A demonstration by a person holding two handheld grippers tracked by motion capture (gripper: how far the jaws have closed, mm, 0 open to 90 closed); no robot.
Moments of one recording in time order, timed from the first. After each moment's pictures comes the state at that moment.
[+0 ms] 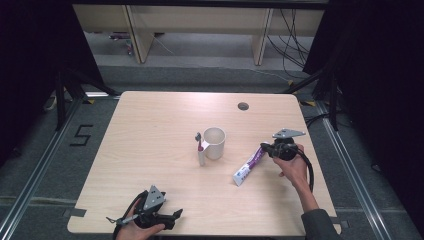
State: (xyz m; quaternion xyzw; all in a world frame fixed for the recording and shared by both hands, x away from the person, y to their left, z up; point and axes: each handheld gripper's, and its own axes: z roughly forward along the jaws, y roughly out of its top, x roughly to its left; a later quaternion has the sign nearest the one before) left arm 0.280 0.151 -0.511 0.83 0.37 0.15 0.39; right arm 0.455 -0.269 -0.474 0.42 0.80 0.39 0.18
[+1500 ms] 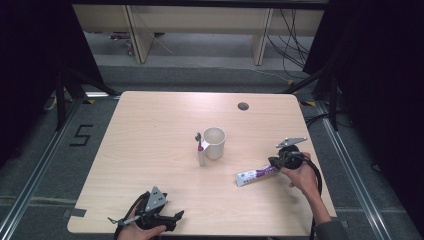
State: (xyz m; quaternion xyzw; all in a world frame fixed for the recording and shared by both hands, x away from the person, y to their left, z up) left arm 0.278 0.147 -0.511 0.83 0.37 0.15 0.39; right arm 0.428 -0.288 -0.481 0.43 0.84 0.30 0.14
